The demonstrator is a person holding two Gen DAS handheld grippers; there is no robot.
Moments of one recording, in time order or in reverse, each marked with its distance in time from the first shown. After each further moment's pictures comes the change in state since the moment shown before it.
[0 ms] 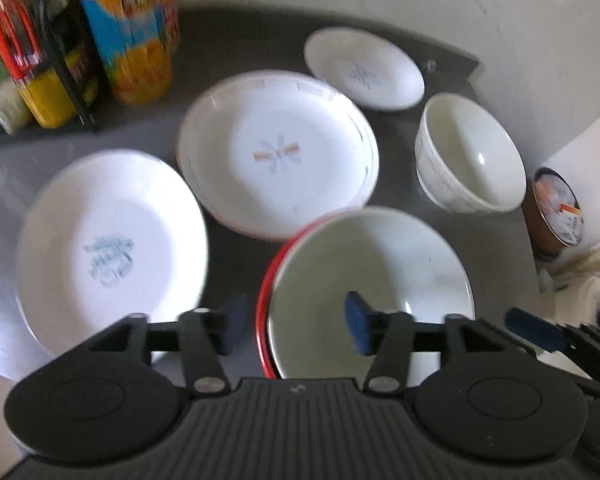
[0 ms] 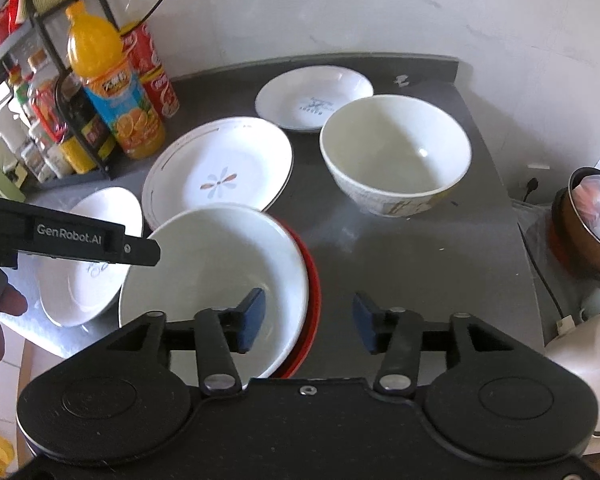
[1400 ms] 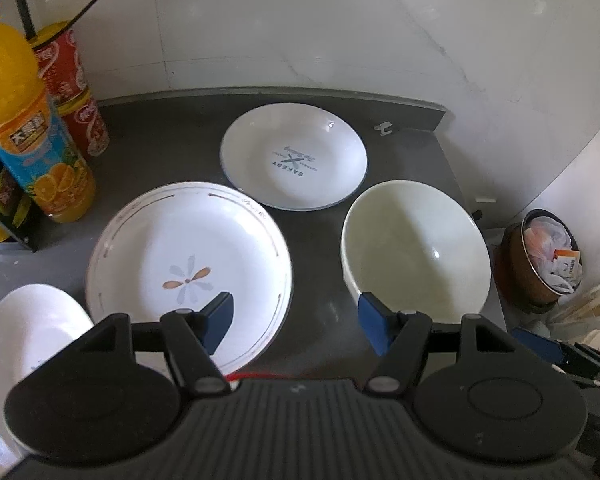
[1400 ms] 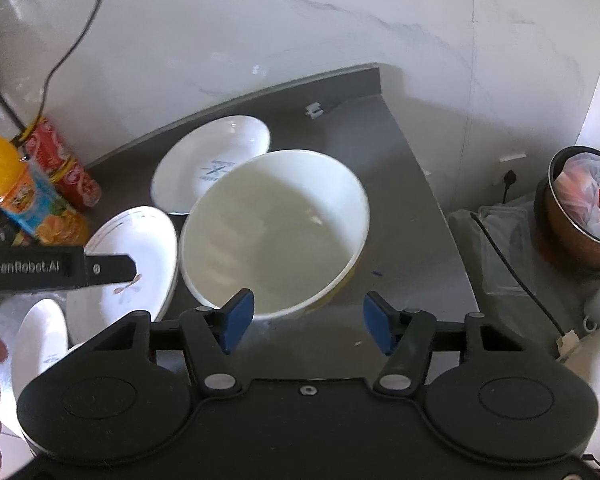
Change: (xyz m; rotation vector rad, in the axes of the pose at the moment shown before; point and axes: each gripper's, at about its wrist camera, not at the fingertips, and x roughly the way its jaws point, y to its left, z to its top) left arm 0.038 -0.096 0.080 0.064 -0.124 0.006; right arm 0.057 -0.115 0.061 0.198 -0.054 -0.004
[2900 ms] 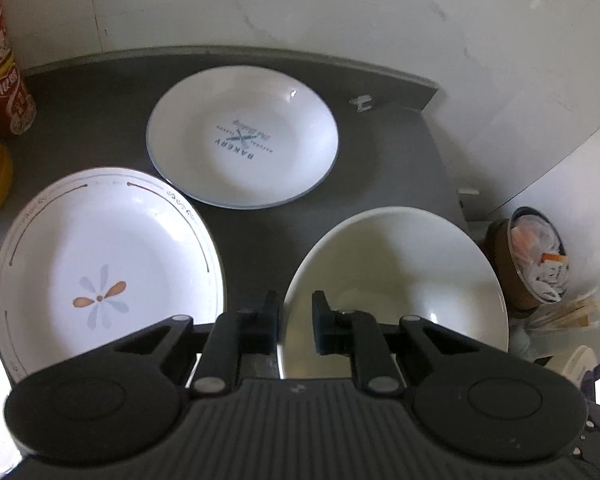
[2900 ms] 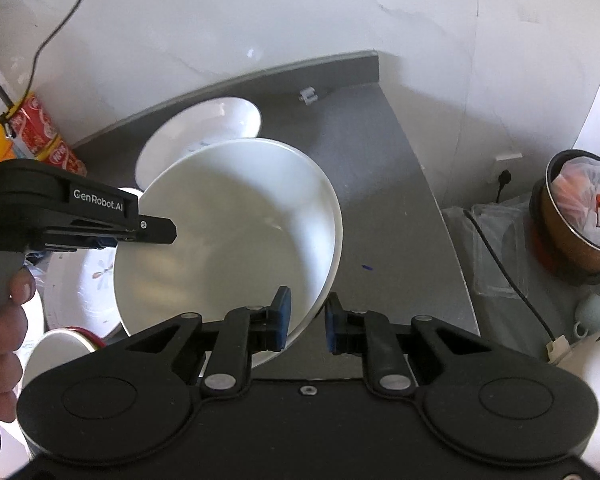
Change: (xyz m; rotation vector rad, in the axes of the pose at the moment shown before) left arm 0.070 -0.013 0.025 -0.033 0.088 -0.119; right arm 0.009 0.006 -0.004 -0.049 0.025 -0.027
